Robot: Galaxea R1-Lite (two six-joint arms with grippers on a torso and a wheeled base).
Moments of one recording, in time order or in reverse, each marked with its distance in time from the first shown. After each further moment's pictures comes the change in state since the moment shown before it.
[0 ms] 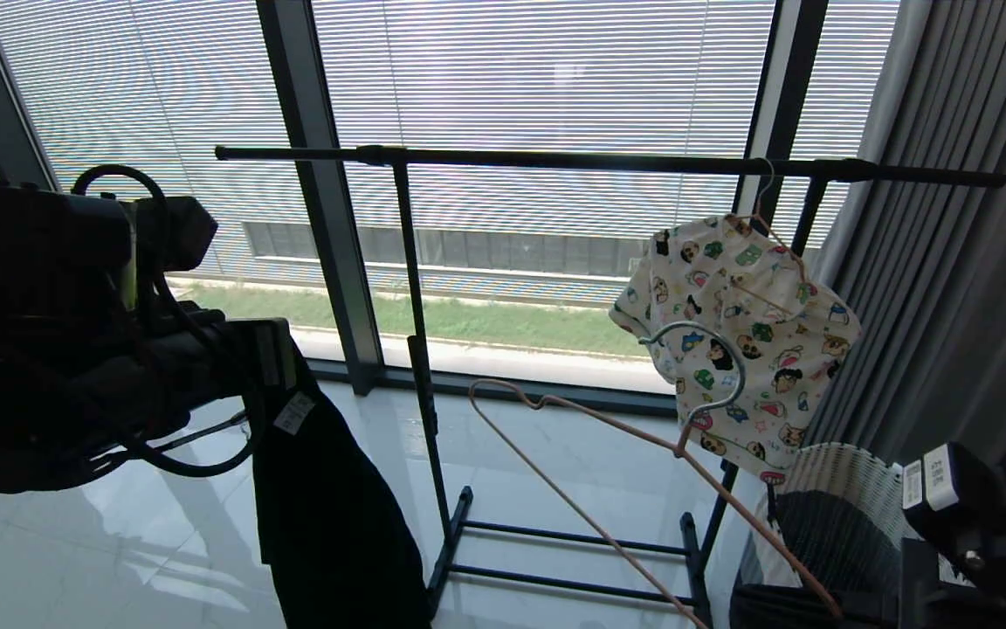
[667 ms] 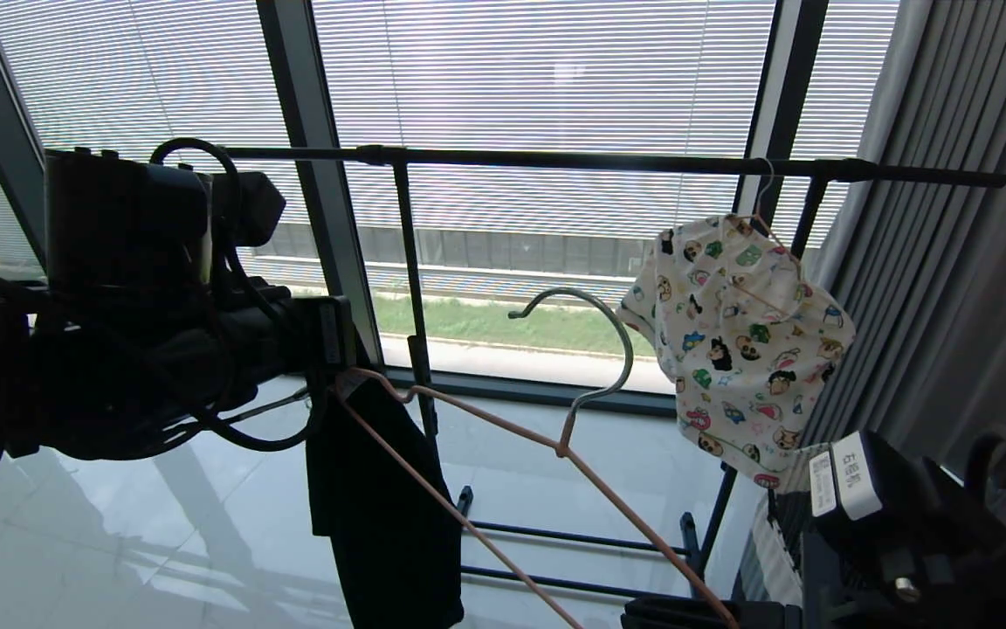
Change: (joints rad) left arm -0.105 0.074 -0.096 -0.005 0.006 -0.005; right arm 0.143 0.161 -0.124 -0.131 0.023 0.011
